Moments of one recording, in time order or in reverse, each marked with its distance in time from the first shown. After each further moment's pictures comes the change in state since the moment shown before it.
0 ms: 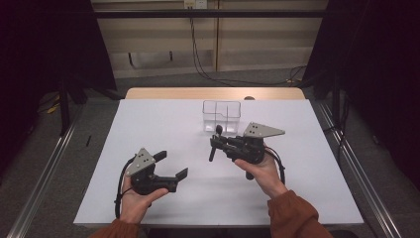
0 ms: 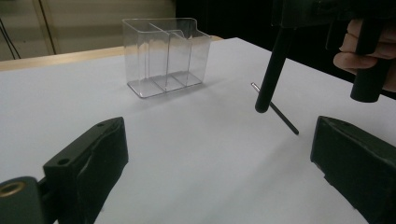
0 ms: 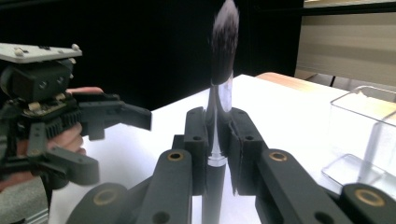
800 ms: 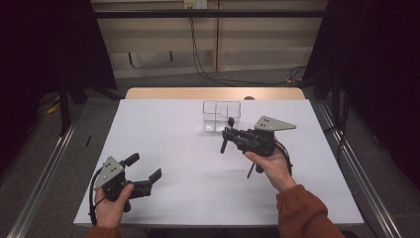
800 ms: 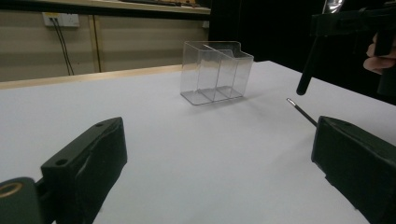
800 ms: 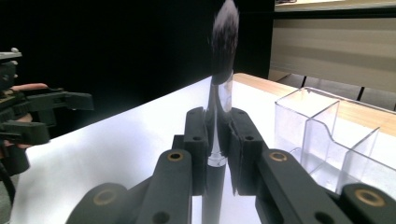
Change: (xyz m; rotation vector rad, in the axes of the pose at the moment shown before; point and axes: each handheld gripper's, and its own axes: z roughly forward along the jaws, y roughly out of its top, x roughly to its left) left arm 0.029 -0.020 -0.052 -0.104 0.121 0.000; right arm -0.025 0.007 -0.017 0.000 -0.089 -0.008
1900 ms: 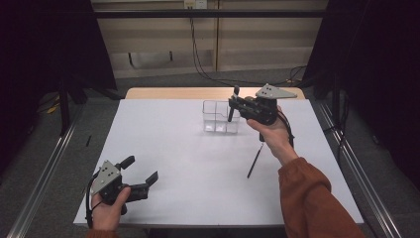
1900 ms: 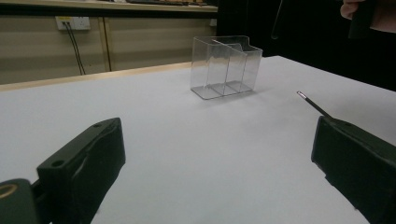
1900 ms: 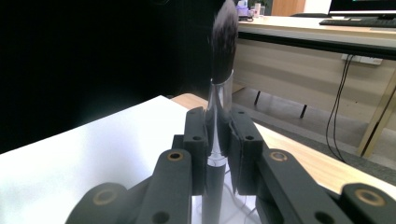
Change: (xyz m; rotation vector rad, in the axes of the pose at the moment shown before) left arm 0.002 -0.007 -0.006 -0.003 0.033 0.018; right arm -0.051 0.055 0.023 -0.019 -0.151 -0.091
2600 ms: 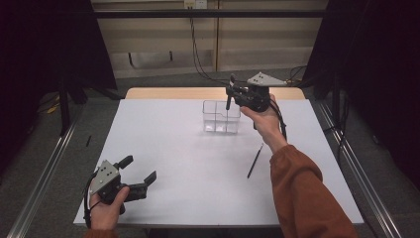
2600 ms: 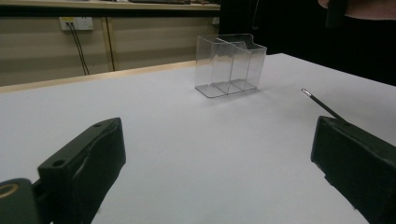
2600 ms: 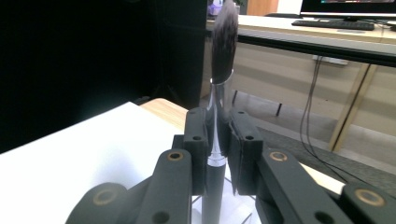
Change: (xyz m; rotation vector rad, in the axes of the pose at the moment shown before) left arm 0.004 0.000 -0.002 0.008 0.010 0.017; right arm -0.017 0.012 0.036 0.015 -0.104 -0.008
